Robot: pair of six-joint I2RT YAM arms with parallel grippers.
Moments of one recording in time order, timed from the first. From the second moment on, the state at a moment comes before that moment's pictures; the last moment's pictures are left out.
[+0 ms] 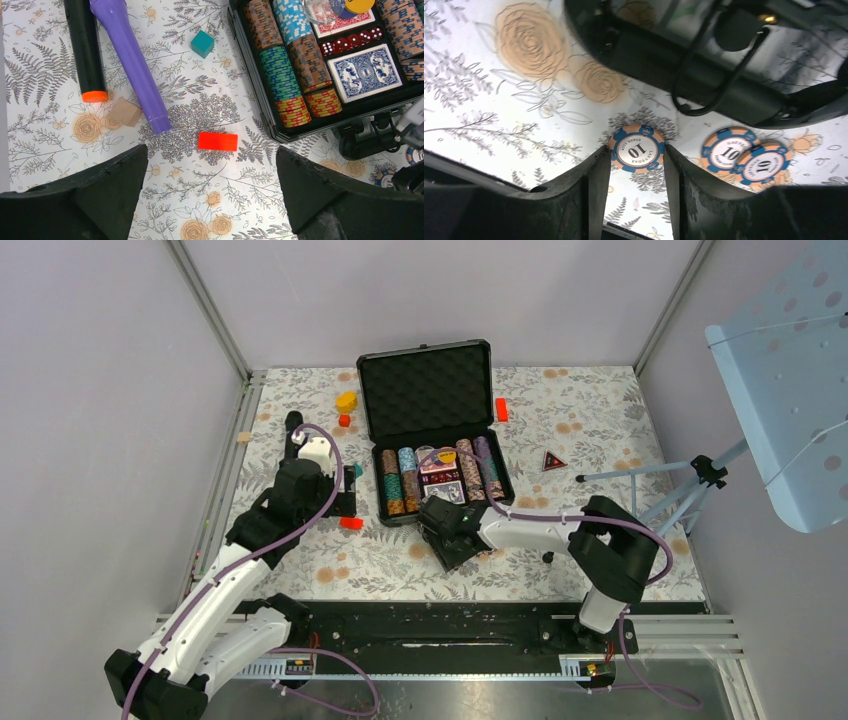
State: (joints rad) left arm -0.47 0.82 0.79 -0.59 -0.26 -0.21; right arm 1.03 1.71 0.99 -0.55 0.13 0.44
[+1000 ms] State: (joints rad) left arm -0.47 0.83 0.79 -0.59 -0.26 -0.21; right arm 1.10 1.75 1.04 -0.59 0.17 0.49
